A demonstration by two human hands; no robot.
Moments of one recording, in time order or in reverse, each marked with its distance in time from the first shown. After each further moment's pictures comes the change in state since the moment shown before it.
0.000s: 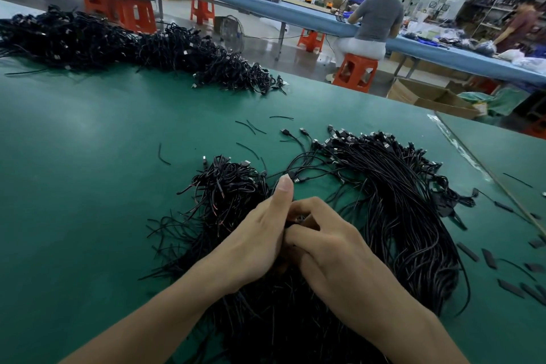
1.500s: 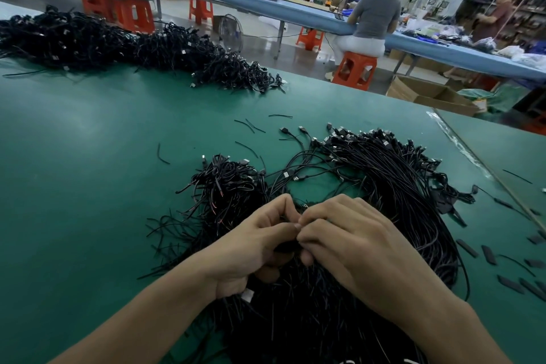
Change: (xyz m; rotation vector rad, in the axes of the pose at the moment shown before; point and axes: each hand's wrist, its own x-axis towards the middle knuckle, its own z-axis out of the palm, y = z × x) left_hand -0.010 -0.006 -0.007 -0.330 -0.165 -0.211; right_hand -0.008 0.022 -0.021 -0.320 0.099 -0.252
